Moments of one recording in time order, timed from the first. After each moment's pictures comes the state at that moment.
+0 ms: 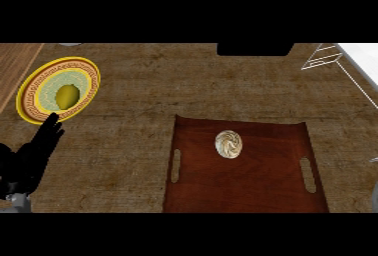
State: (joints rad) left arm 0.01 0.34 0.12 -1.43 0.13 -0.03 0.11; right arm -1.16 -0.54 -0.47 -1.06 1.57 0.20 0.97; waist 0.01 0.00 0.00
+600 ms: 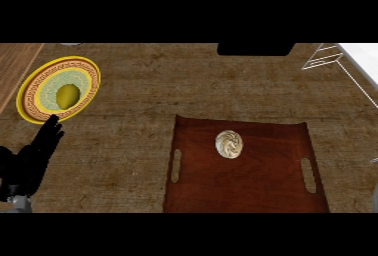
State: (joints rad) left arm 0.02 0.33 0.13 -1.43 0.11 -0.03 0.09; right arm -1.07 -0.64 -0.58 -0.89 1.48 -0.04 0.94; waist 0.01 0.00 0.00
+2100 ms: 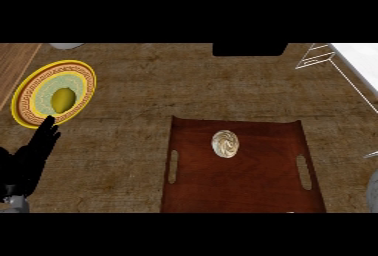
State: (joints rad) left arm 0.01 0.31 0.18 -1.40 0.09 -0.06 0.09; right arm -0.95 -0.66 -0.67 -1.23 1.12 -0.23 0.91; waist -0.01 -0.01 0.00
